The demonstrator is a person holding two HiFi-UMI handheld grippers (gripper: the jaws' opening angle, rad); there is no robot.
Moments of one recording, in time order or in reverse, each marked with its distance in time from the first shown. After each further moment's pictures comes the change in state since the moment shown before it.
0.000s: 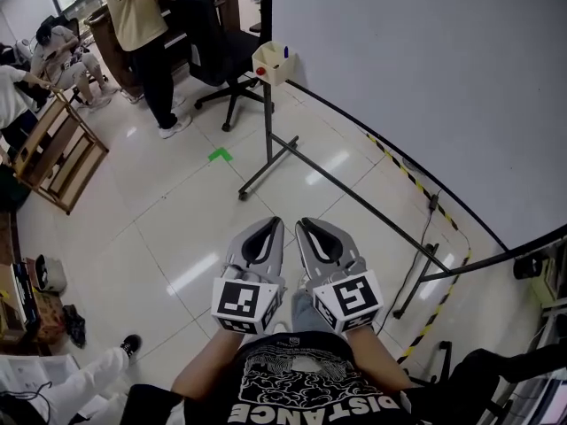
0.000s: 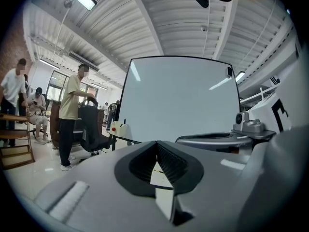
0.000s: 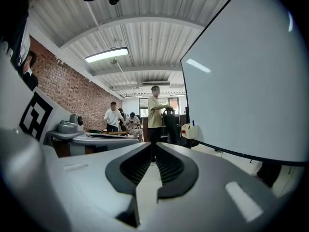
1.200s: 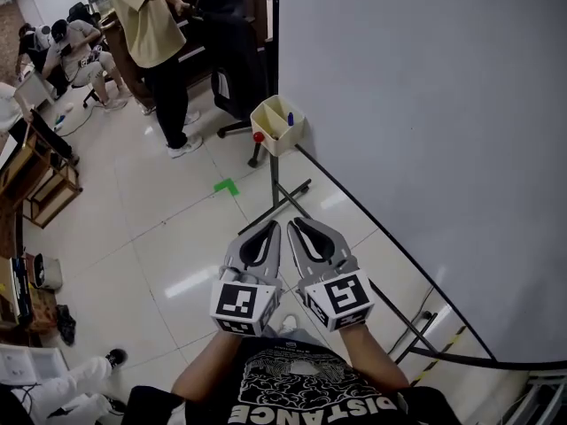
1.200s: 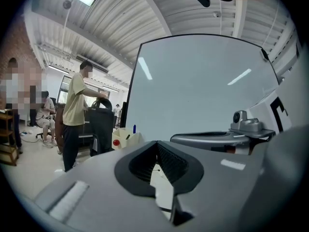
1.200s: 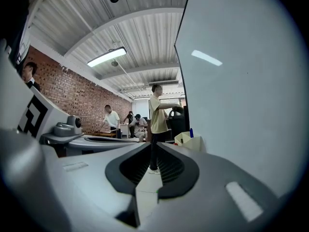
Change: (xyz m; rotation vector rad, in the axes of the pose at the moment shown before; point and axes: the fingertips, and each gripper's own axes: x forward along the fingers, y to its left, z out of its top) left arm 0.252 0.109 0.044 -0.007 -0.030 0.181; right arm 0.210 -0.190 0.045 -0.021 -0.021 0.183
